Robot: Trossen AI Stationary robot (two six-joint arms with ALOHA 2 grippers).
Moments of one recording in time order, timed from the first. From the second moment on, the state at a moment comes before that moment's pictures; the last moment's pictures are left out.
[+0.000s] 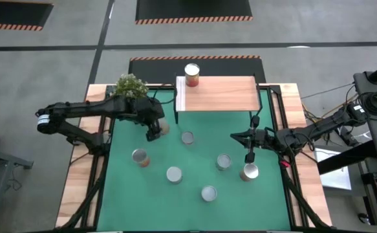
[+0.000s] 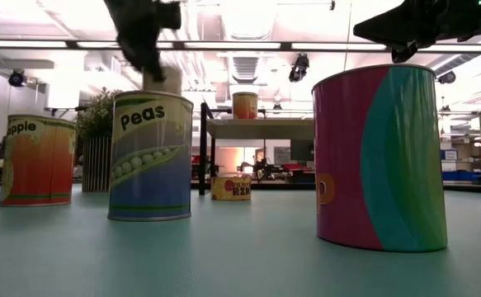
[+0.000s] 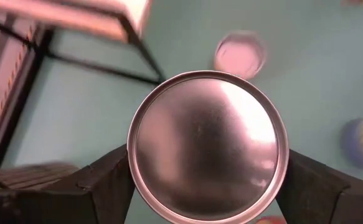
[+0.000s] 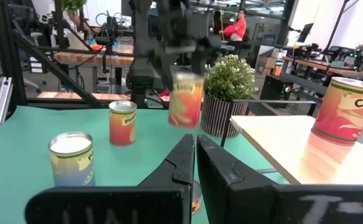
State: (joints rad) left arm 0.16 1.32 1.23 -0.97 -0.15 -0.10; right arm 0.34 0.76 0.31 0.45 0.52 -0.10
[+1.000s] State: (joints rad) left arm 0.29 1.78 1.86 -0.90 -0.15 0.14; right arm 0.34 0.76 0.31 0.45 0.52 -0.08
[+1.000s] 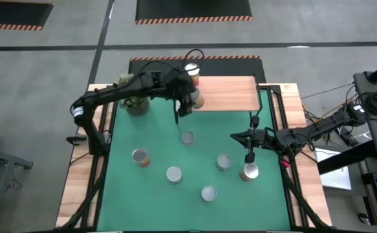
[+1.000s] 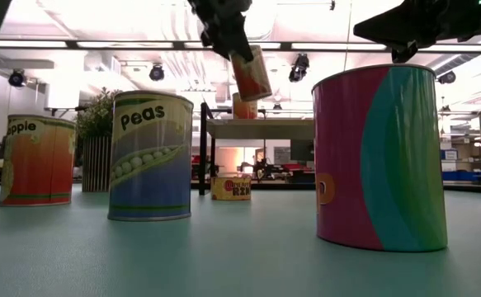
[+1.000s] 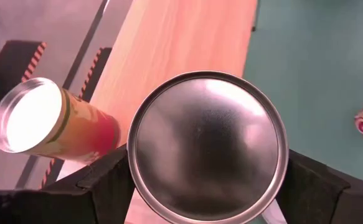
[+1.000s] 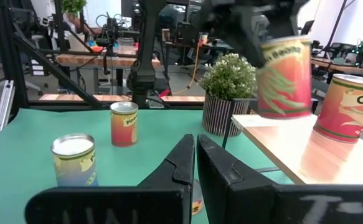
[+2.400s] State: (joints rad) left arm 0.33 2.01 2.10 -1.03 -0.23 0.13; right arm 0.34 0.76 0.31 0.41 0.49 -0.01
